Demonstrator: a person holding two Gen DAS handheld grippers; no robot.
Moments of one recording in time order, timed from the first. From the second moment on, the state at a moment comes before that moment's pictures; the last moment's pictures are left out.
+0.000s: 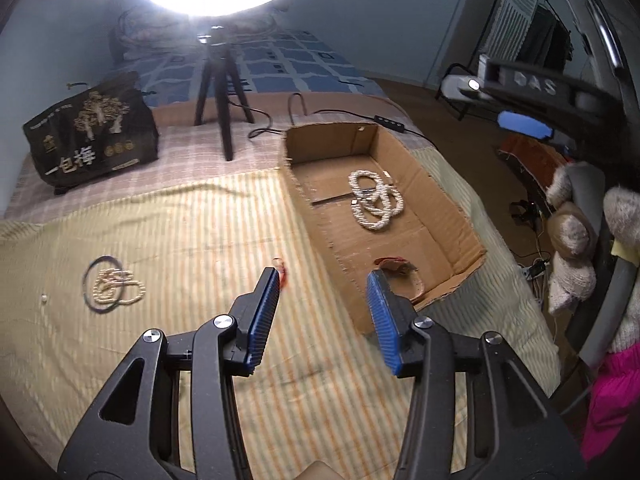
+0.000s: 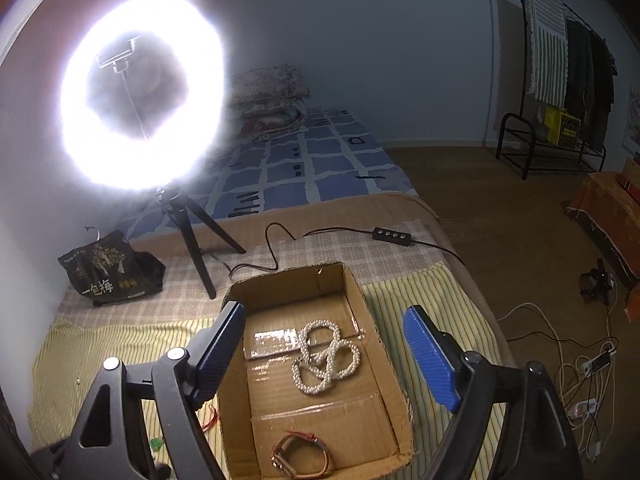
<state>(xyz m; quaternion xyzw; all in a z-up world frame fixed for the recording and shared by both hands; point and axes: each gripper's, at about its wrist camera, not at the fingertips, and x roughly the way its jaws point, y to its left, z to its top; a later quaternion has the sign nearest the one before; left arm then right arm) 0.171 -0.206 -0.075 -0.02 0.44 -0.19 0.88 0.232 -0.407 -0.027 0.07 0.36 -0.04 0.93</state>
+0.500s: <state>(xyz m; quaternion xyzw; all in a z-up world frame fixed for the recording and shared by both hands) 0.175 -0.083 -0.086 -0.04 0.48 -0.08 0.87 0.207 -0.352 -0.040 0.04 0.38 0.03 0.92</state>
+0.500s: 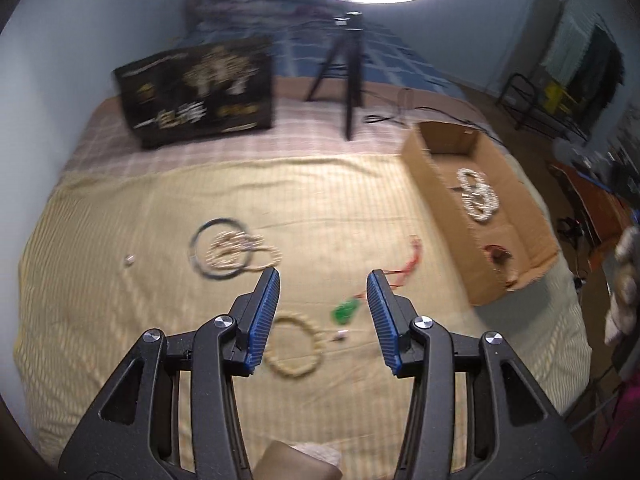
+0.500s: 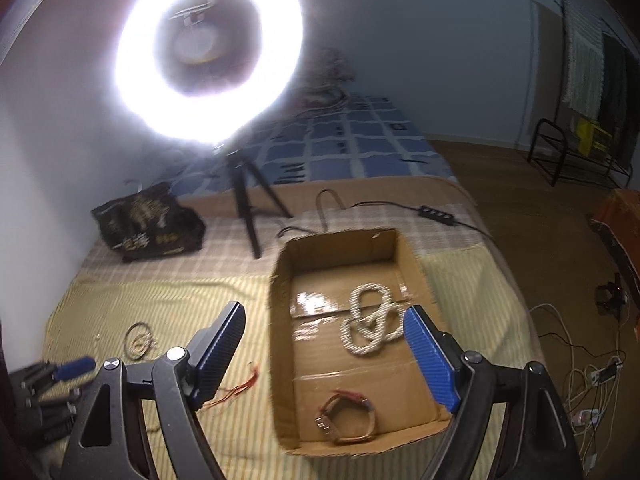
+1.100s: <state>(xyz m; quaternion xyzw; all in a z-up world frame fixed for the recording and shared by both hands) 0.173 -0.027 -0.142 -0.09 0.57 -0.07 0.82 0.197 -0.234 -0.121 0.06 0.54 0.17 0.82</state>
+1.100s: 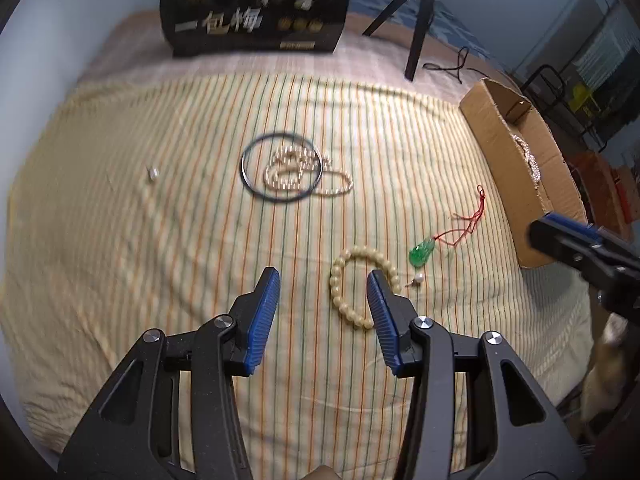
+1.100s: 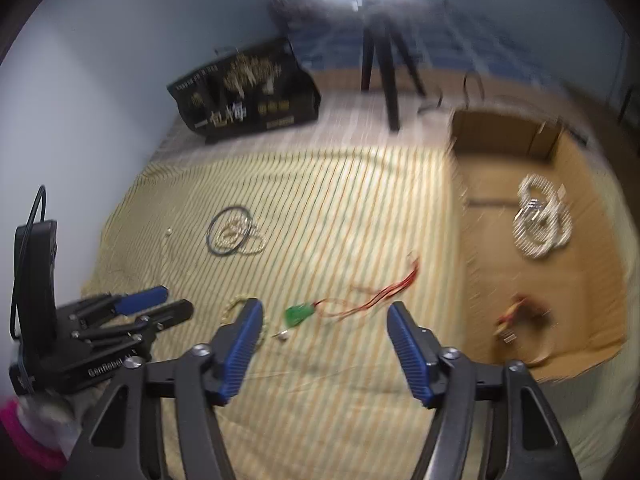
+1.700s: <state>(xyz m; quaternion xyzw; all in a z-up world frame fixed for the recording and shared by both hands) 0.179 -0.025 -0.170 -0.12 0.60 -0.08 0.79 0.233 -0.209 -0.200 0.17 0.63 0.13 0.75</state>
